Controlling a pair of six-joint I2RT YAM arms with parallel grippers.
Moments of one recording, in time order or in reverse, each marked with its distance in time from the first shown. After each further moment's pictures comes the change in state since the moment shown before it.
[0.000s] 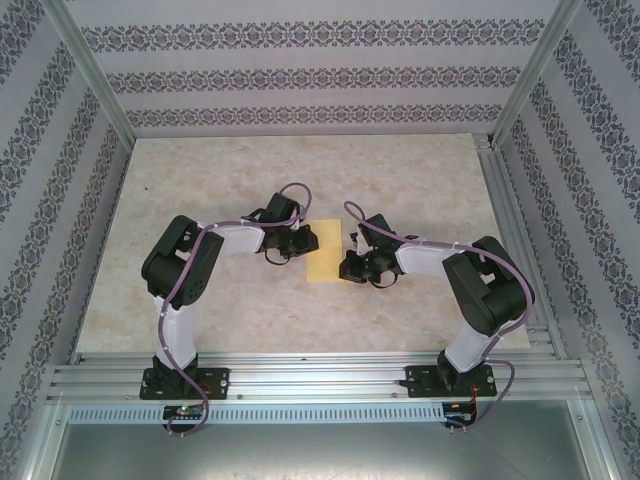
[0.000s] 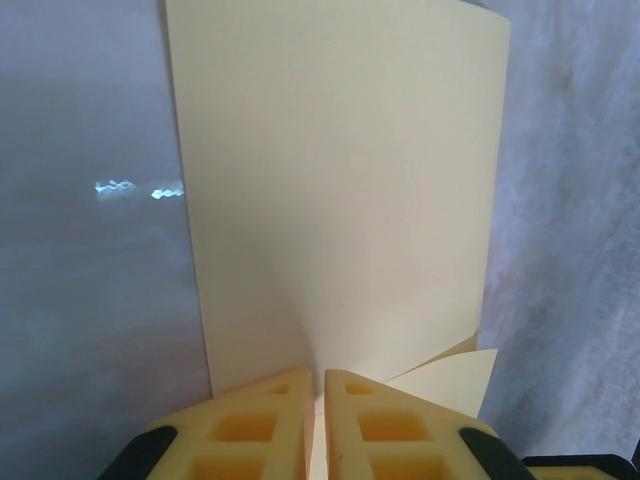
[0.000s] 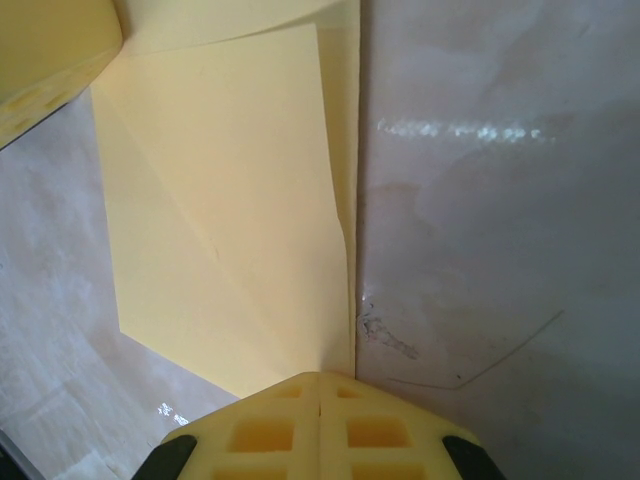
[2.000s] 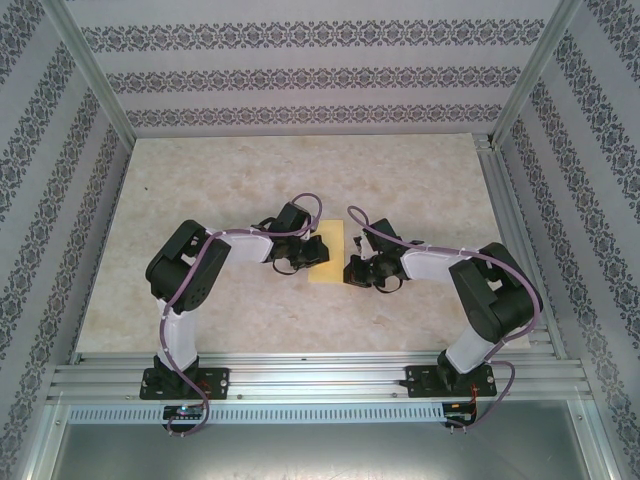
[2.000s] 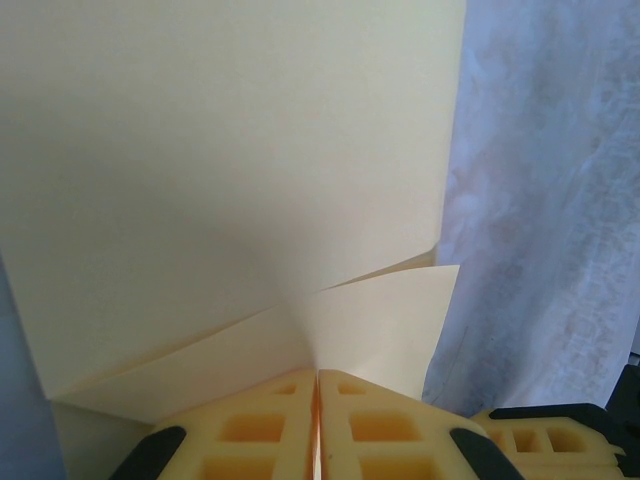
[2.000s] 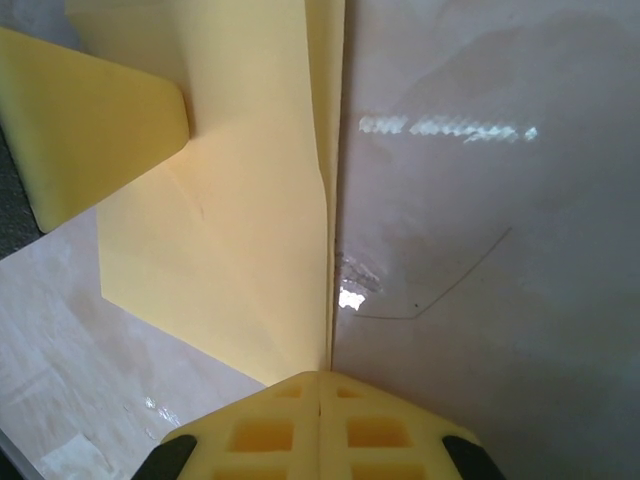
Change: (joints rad) left arm -0.092 -0.009 -0.043 0.047 0.042 -0.087; right arm -0.007 -0.057 -0.064 0.002 0.000 -0.038
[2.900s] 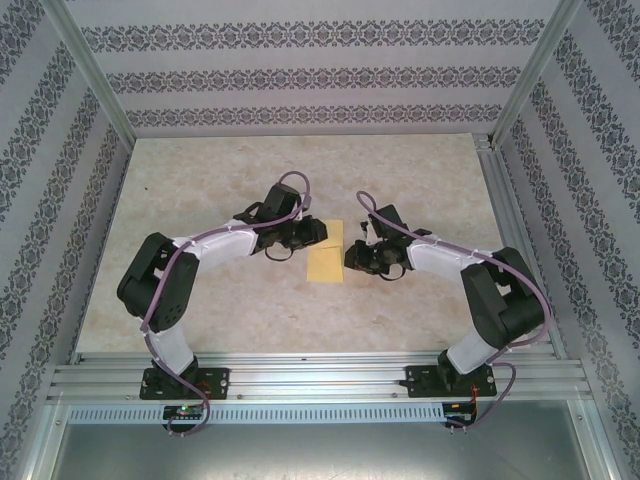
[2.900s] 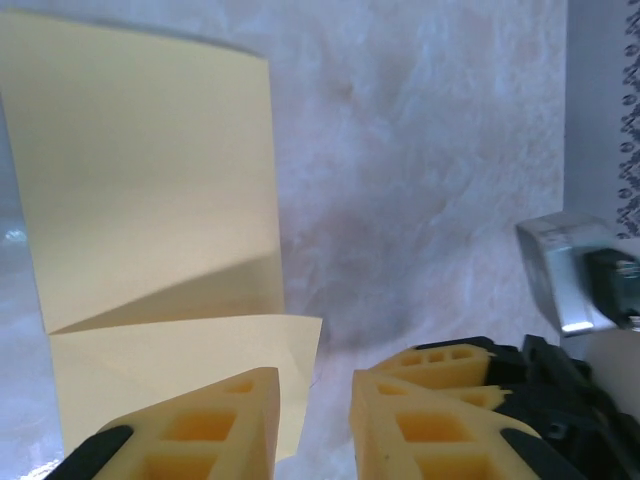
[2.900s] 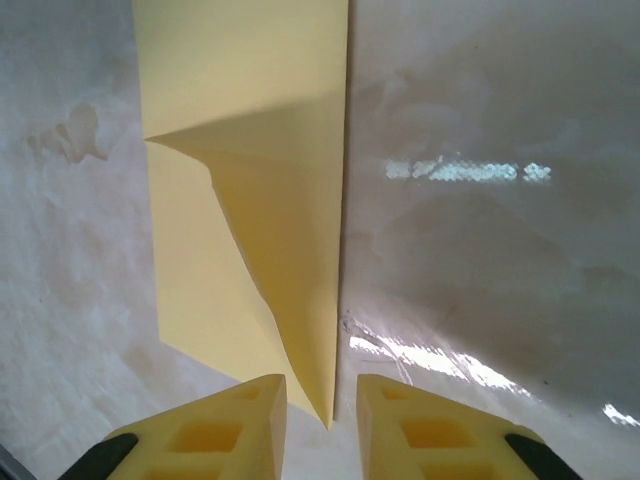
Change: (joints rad) left arm 0.031 -0.205 0.031 -0.089 -0.054 0.008; right arm -0.040 -0.037 0.098 -0.071 0.049 0.026
